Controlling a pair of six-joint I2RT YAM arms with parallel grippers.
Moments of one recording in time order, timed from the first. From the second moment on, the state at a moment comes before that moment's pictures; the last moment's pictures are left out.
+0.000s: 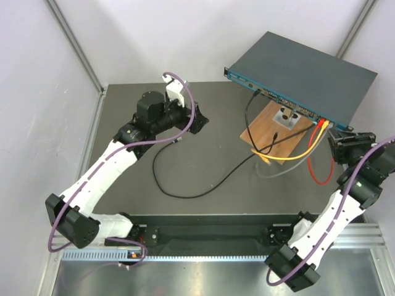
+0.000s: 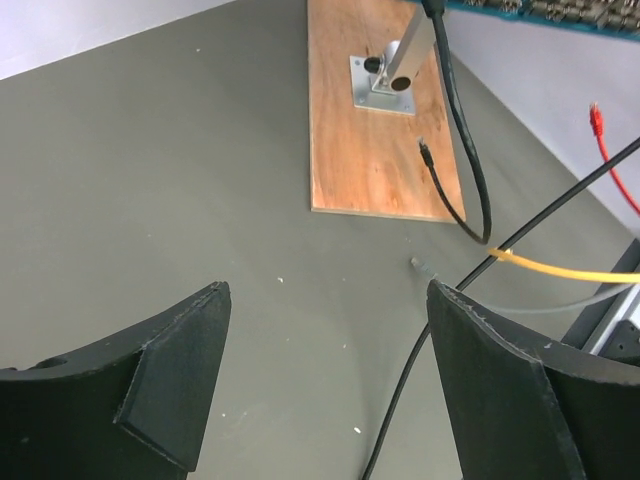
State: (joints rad) left arm -0.56 1.29 1.30 -0.27 0.24 -0.21; right arm -0.81 0.70 0.93 -0.59 -0.64 0.98
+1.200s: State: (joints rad) left arm -0.60 1.28 1.29 -0.31 0.22 -0.13; right arm -0.81 0.73 0.84 -0.36 -0.67 1.12
